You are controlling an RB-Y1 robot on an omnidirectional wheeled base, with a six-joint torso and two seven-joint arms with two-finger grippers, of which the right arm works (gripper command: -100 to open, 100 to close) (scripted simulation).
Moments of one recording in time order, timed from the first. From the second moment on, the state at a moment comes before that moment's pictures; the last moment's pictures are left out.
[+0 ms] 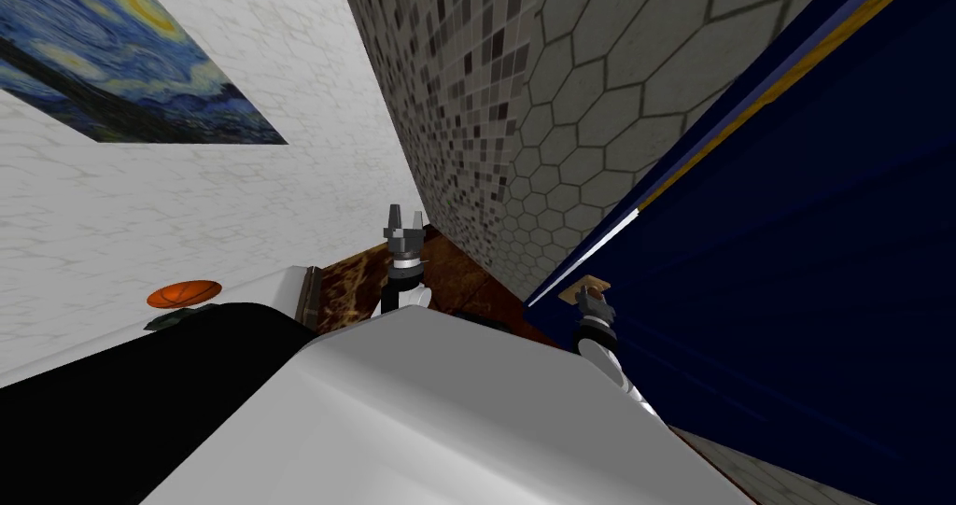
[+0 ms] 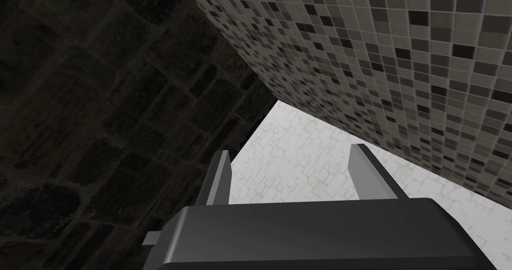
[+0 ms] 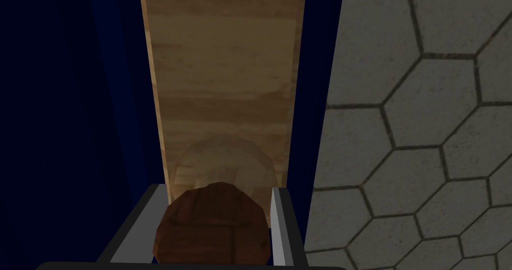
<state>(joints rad) 0.30 -0.62 0.26 -1.45 1.76 0.67 -0.92</state>
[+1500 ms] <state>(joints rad) 0.23 -0.55 0.19 -1.42 1.41 0.46 -1.09</state>
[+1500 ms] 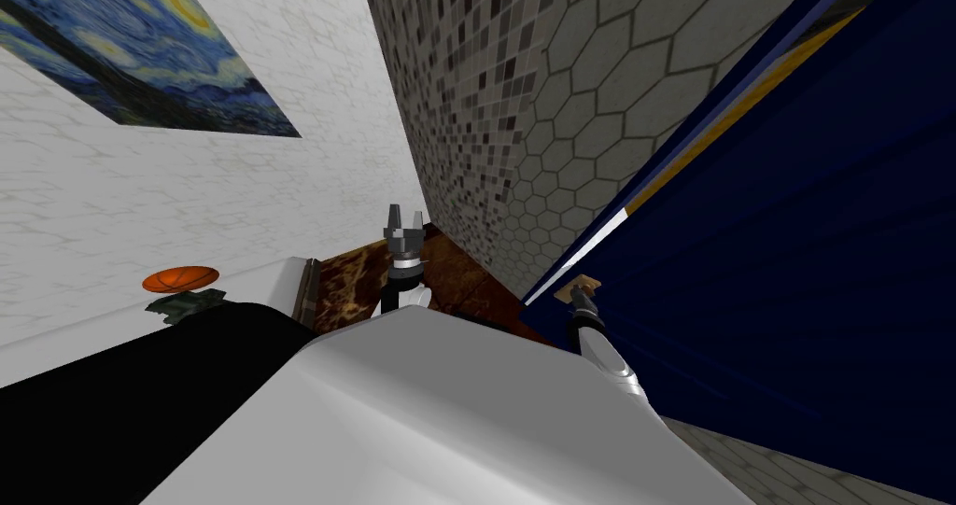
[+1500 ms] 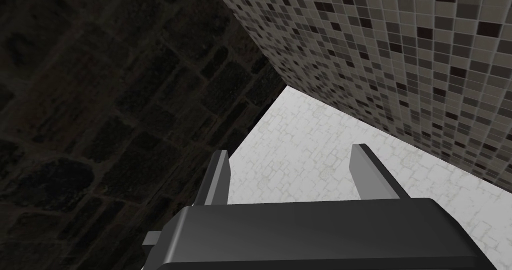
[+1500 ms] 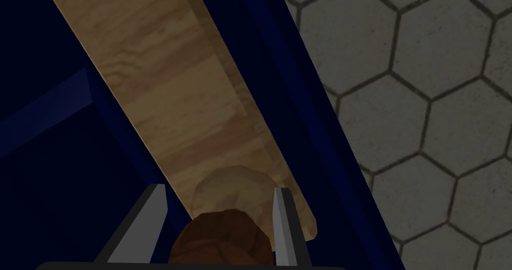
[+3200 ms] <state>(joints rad) 0.28 -0.61 0.23 -1.44 1.57 0.54 -1.06</state>
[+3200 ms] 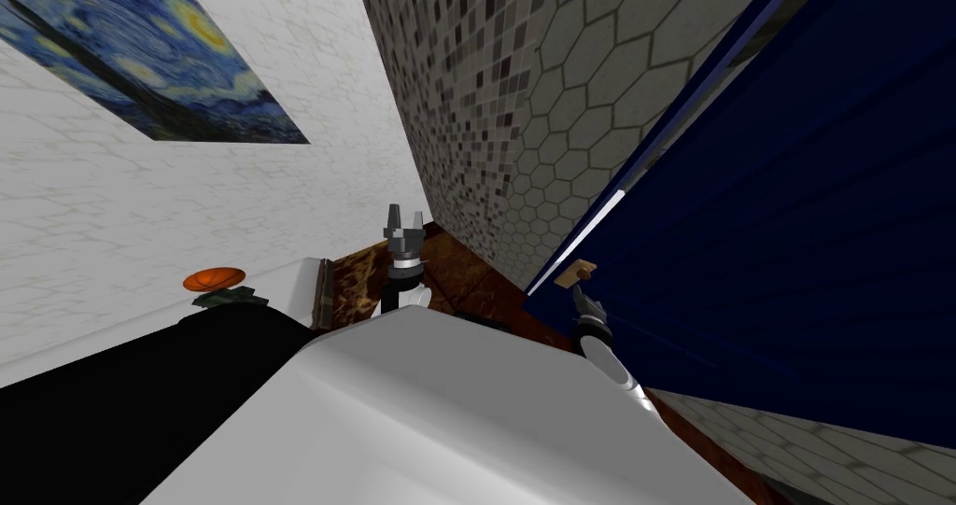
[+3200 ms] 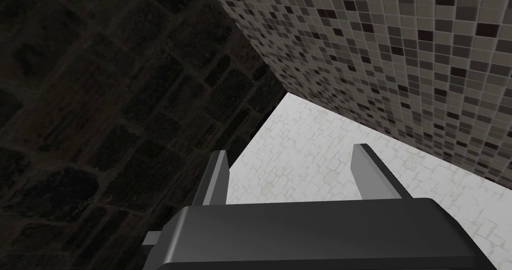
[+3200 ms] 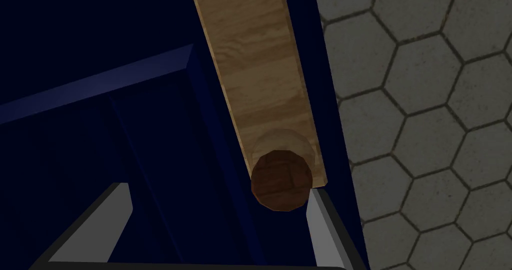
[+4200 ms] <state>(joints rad) 0.31 -0.66 0.28 -1.46 1.82 0.67 -1.01</state>
